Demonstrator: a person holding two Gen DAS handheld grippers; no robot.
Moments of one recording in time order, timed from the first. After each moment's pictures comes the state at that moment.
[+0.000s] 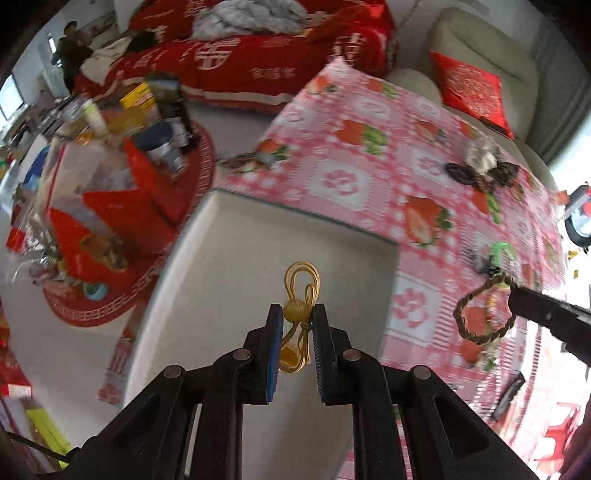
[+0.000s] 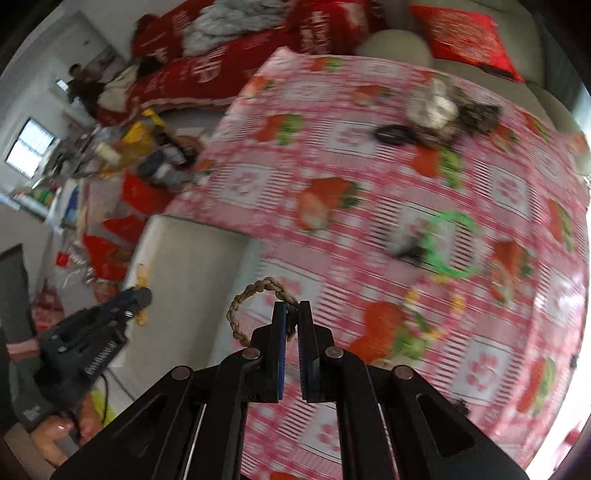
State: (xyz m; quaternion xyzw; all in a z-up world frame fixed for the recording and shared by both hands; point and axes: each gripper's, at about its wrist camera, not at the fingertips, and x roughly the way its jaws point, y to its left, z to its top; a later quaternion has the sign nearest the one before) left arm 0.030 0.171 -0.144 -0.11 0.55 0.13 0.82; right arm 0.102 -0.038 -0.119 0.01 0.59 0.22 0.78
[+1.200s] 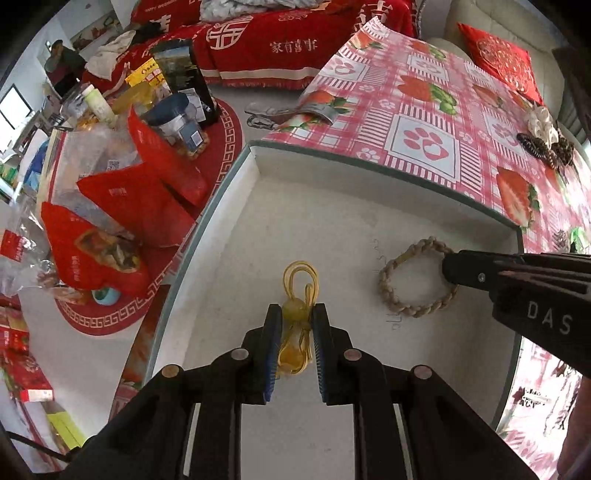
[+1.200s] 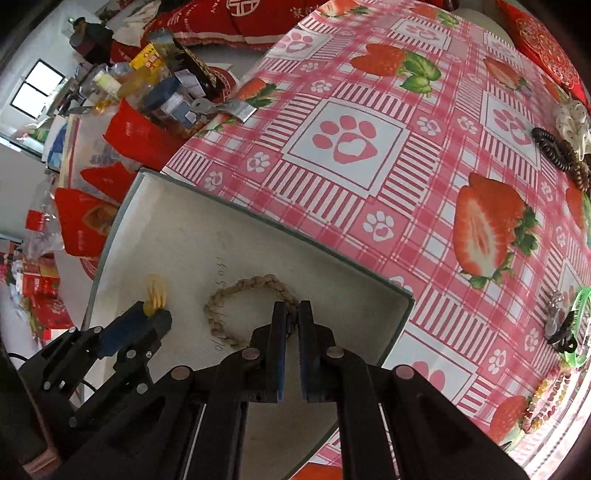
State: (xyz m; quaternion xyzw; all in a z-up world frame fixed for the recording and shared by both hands) left arm 0.055 0.217 -0.226 -0.07 0.58 0.16 0.80; right arm 0.147 0.101 -0.230 -0.06 0.64 0.25 0.72
